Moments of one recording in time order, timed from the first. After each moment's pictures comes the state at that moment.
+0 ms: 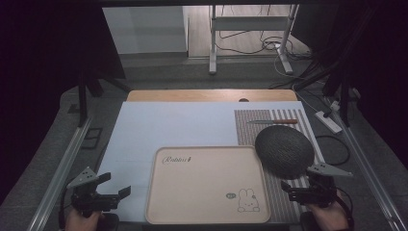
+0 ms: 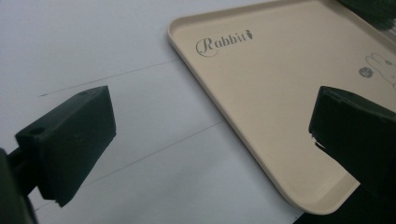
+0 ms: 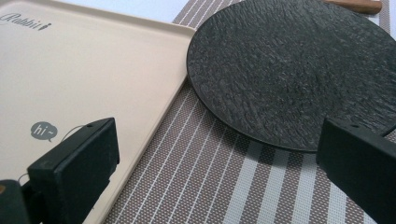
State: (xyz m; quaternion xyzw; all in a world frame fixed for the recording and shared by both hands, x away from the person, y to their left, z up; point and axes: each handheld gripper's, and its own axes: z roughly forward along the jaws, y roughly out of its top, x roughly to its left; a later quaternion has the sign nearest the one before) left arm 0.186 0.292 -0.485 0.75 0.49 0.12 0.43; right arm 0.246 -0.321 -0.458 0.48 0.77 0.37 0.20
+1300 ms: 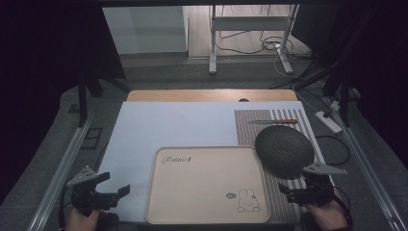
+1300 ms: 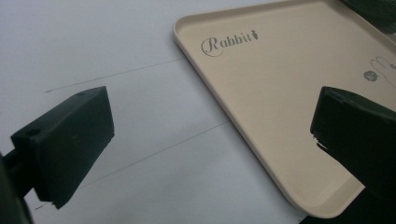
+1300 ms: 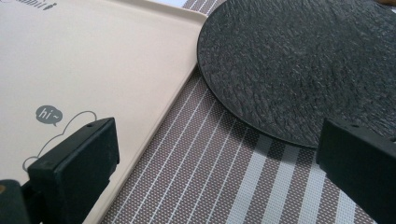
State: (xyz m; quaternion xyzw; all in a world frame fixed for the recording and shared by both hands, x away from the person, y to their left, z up) left arm 0.189 0.295 -0.486 0.74 0.51 0.12 0.42; right arm 0.248 -0.316 -0.459 0.47 0.79 0.35 0.19
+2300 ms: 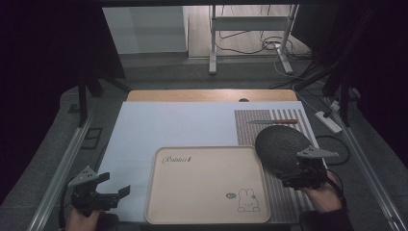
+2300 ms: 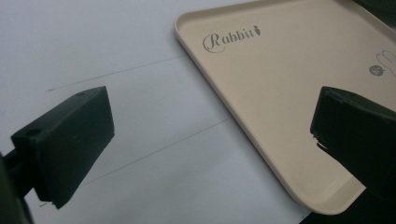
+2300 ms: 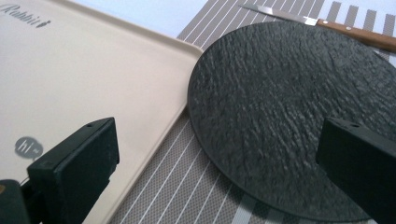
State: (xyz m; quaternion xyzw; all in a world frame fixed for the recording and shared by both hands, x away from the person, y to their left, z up) left arm 0.189 0.295 -0.486 0.74 0.51 0.12 0.42; right arm 0.288 -0.306 -0.449 0.44 0.80 0.35 0.20
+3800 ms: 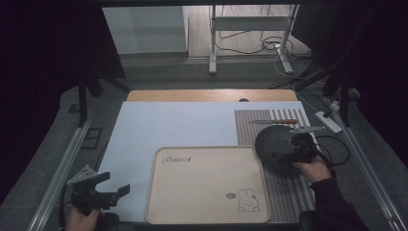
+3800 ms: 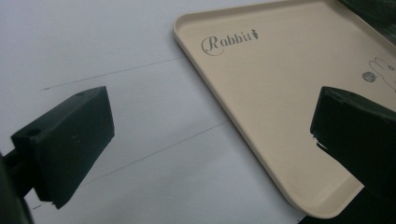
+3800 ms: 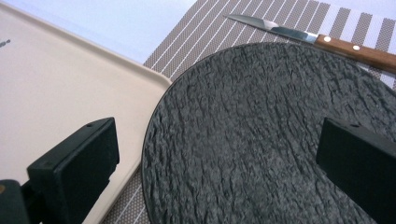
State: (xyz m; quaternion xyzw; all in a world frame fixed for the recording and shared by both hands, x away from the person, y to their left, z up) left arm 0.192 0.298 -0.486 0.74 0.51 0.11 0.43; right arm 0.366 -0.306 -0.455 0.44 0.81 0.34 0.16
